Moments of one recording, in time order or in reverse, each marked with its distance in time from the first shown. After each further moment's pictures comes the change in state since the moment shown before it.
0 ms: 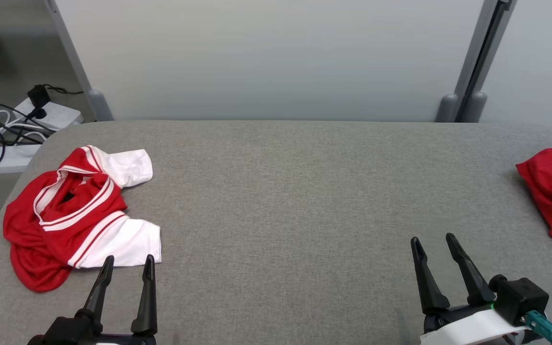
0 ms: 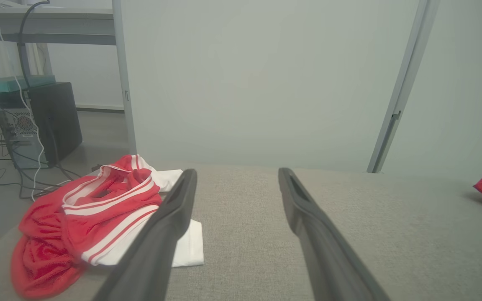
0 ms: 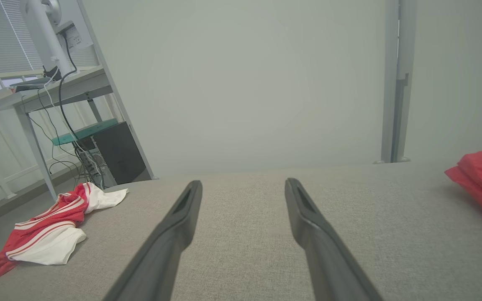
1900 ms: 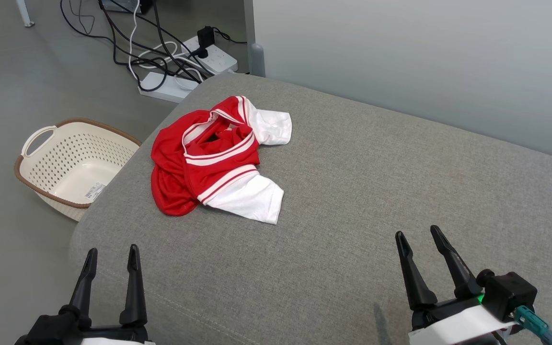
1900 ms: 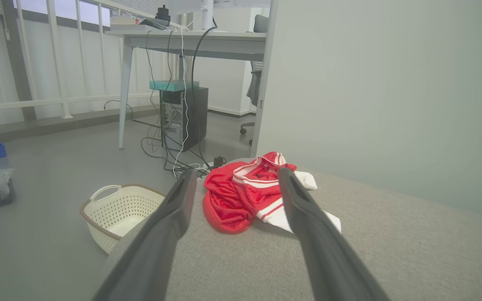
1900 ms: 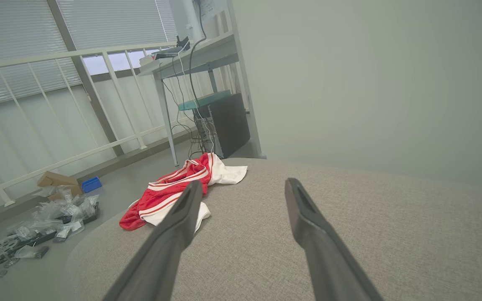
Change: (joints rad) left arm -0.003 0.000 0.015 -0.052 -0.040 0.058 0.000; right arm -0.019 0.000 0.055 -0.030 -0.001 0.000 0.000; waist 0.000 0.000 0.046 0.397
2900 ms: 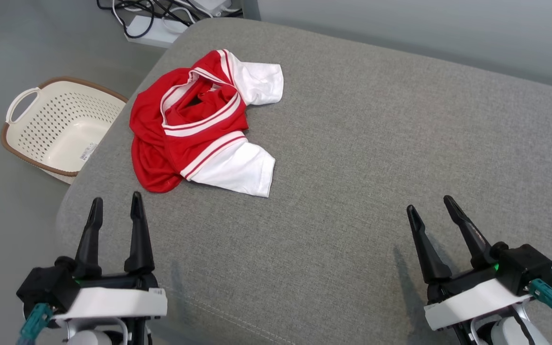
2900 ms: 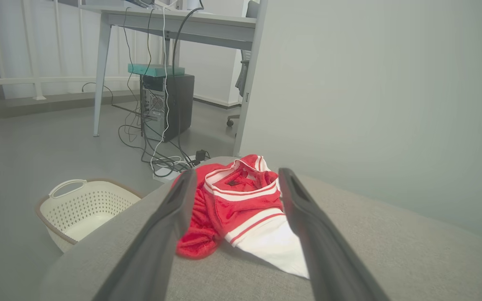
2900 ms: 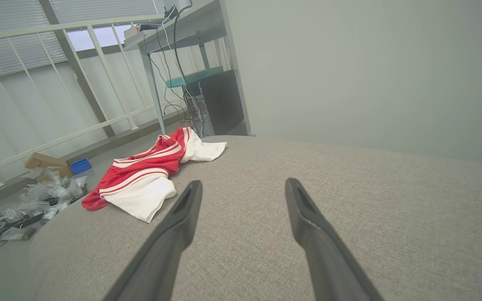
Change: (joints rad) left arm -0.157 -0.004 -0.054 0.016 -0.142 0.032 0.000; right arm -0.086 -0.095 0.022 -0.003 -0.010 0.000 0.000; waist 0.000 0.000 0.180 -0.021
